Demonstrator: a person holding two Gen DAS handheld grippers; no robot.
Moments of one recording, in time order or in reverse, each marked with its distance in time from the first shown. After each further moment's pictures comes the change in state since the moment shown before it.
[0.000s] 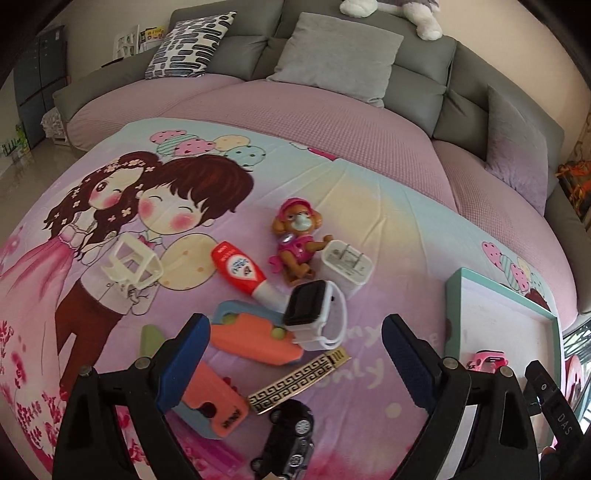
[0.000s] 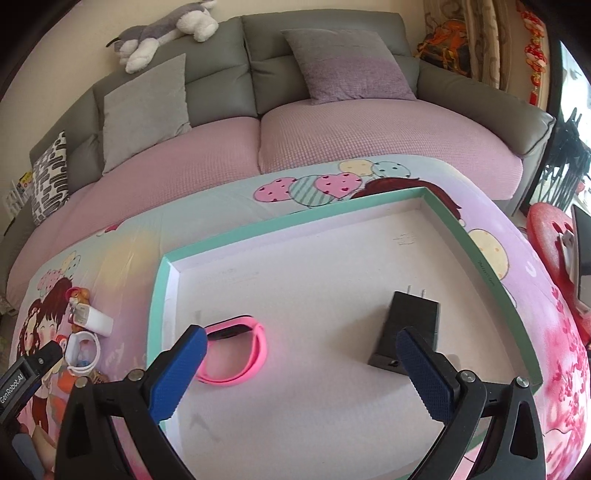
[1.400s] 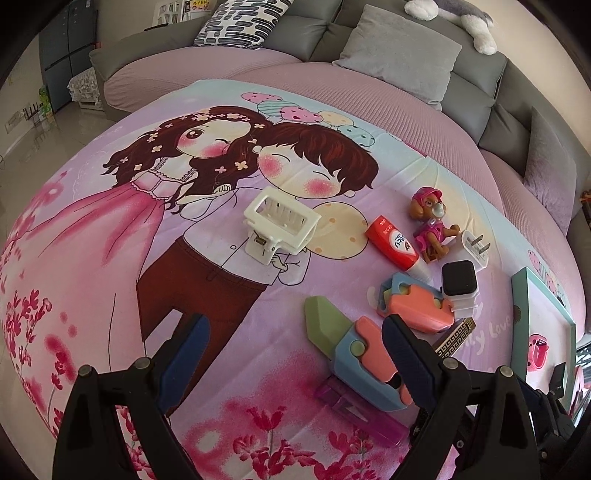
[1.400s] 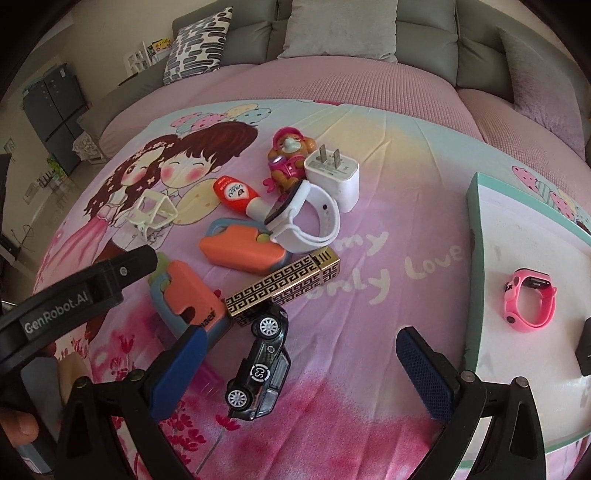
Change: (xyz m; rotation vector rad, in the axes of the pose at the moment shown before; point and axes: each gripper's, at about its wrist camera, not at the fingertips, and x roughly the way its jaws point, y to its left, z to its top) left arm -0.003 0.124 -0.018 -0.104 0.070 0.039; right arm 0.003 0.195 -0.092 -0.478 0.222 0.315
